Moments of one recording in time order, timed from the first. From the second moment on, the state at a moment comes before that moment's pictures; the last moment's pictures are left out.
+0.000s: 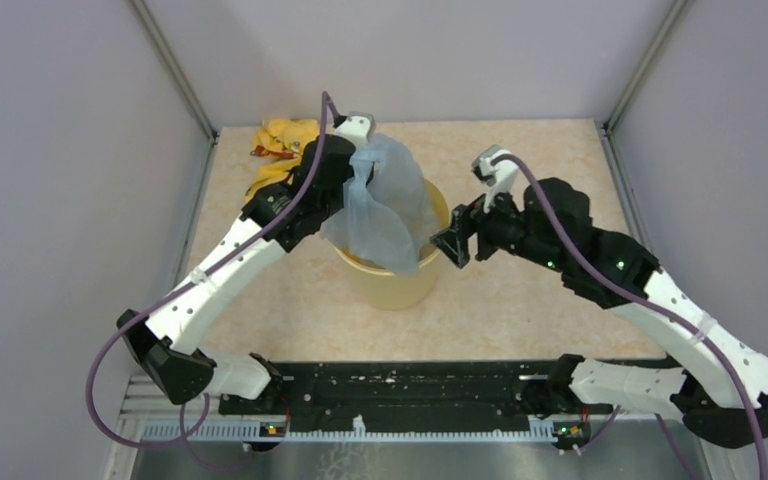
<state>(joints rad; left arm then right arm) -0.71 1.36 1.52 -0.66 -0.20 -0.29 0.87 0.99 1.36 -0.68 0.05 0.21</state>
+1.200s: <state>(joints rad) -0.71 1.26 1.54 -0.79 -0.19 -0.29 0.95 1.28 1.29 -0.57 0.38 0.29</state>
